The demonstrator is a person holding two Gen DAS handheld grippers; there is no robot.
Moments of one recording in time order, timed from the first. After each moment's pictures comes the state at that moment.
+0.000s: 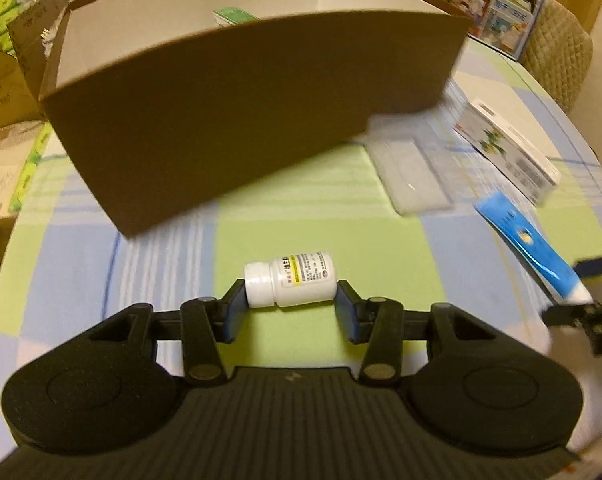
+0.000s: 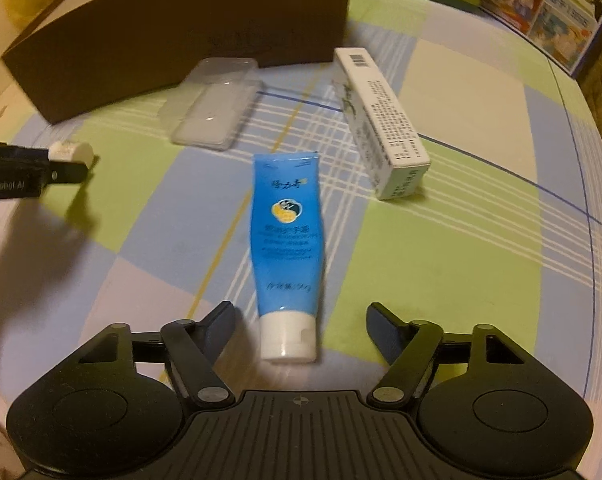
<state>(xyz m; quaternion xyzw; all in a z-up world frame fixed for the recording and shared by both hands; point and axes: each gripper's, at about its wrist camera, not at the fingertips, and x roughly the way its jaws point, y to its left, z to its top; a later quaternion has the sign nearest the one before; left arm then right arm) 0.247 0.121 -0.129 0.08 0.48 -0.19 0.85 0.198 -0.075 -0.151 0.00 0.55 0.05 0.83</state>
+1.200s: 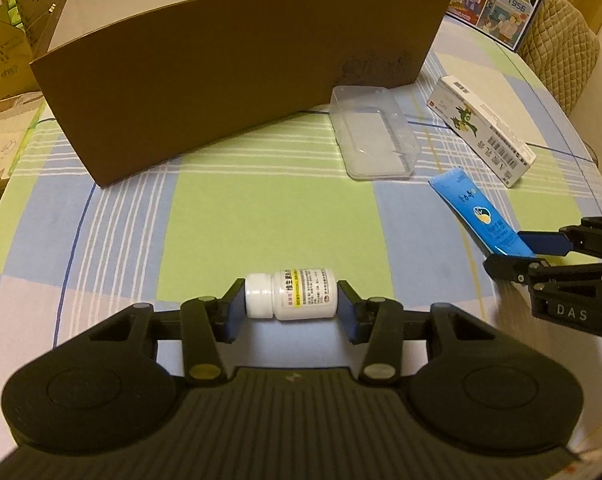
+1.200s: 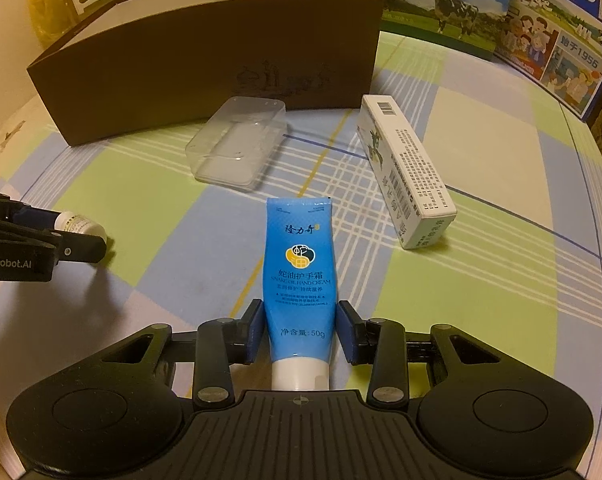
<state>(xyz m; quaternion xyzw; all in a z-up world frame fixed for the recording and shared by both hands) 0.218 0.095 -0.124 0.07 0.50 -0.16 0.85 0.203 -0.060 -0.152 -0.01 0.49 0.07 0.87</state>
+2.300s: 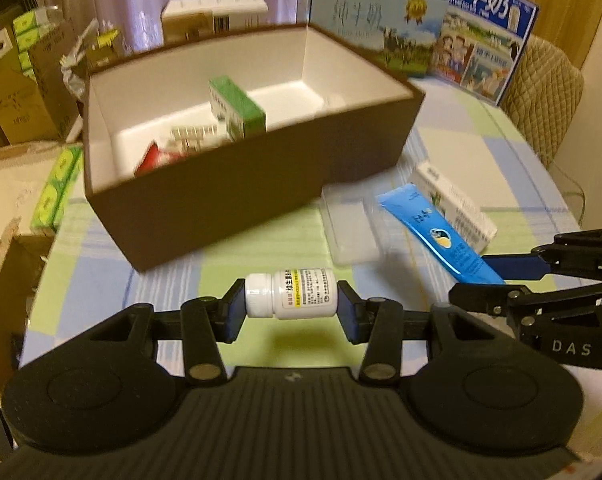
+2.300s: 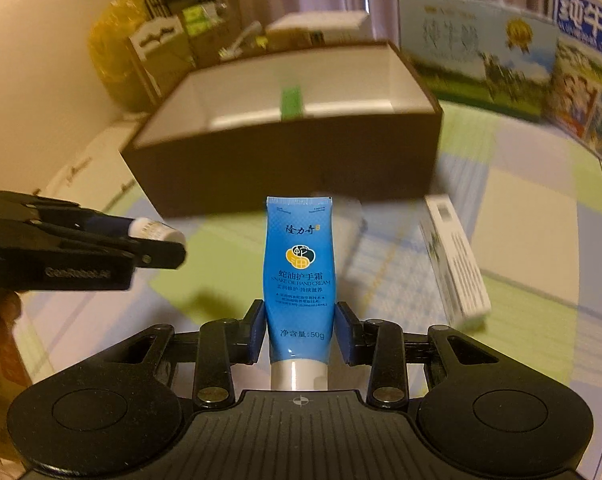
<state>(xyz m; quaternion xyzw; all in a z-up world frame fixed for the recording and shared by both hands) 0.223 0.094 -0.039 0.06 0.44 -0.16 0.88 0.210 -0.040 -0.068 0.04 0.44 0.16 0.88</state>
